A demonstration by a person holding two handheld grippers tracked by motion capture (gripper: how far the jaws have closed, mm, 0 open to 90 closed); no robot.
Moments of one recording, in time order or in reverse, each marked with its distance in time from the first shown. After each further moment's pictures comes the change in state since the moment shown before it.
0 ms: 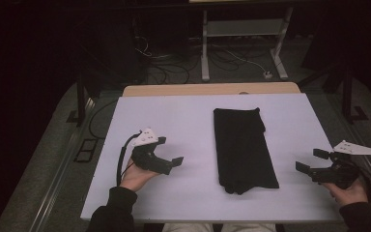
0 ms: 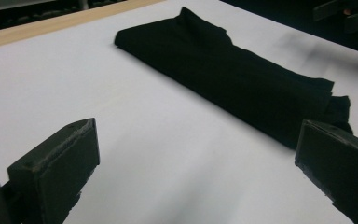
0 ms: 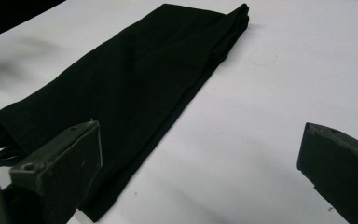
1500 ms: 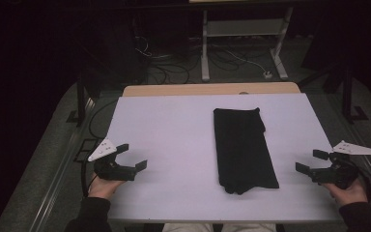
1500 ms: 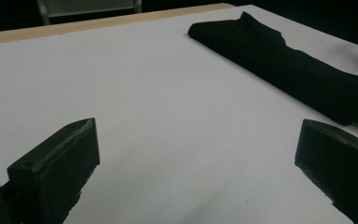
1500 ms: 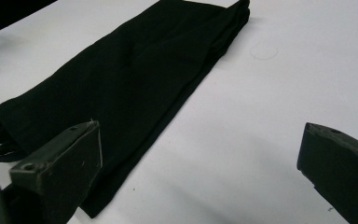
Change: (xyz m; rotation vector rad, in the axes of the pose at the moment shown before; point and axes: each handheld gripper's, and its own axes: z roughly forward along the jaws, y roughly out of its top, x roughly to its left) left arm 0.038 -0.054 -0.077 -0.091 0.169 -0.091; right arm -0.002 -0.002 0.002 0.016 0.005 0.006
